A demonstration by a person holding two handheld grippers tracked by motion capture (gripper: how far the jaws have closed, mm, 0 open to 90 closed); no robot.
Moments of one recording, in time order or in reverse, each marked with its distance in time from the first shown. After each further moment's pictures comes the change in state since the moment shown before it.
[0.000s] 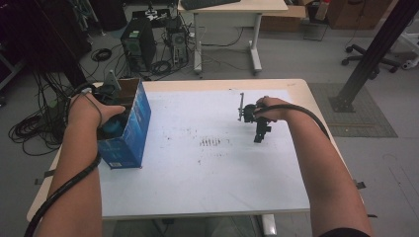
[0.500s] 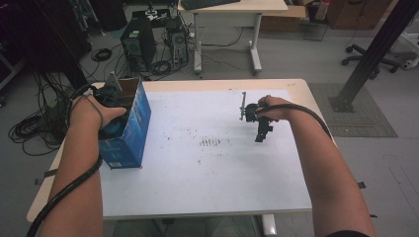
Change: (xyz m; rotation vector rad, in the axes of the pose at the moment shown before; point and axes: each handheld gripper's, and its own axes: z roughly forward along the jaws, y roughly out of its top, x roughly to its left) left arm -0.003 -0.003 0.001 -0.006 0.006 0.001; right arm 0.002 -0.005 -0.006 -0.008 -0.009 0.010
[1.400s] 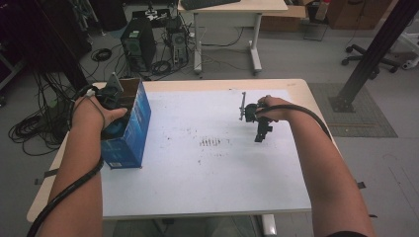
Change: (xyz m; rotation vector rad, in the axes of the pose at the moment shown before) left arm -0.001 -0.001 0.002 -0.017 -0.026 0.021; right arm 0.000 0.001 0.002 -0.004 -0.005 0.001
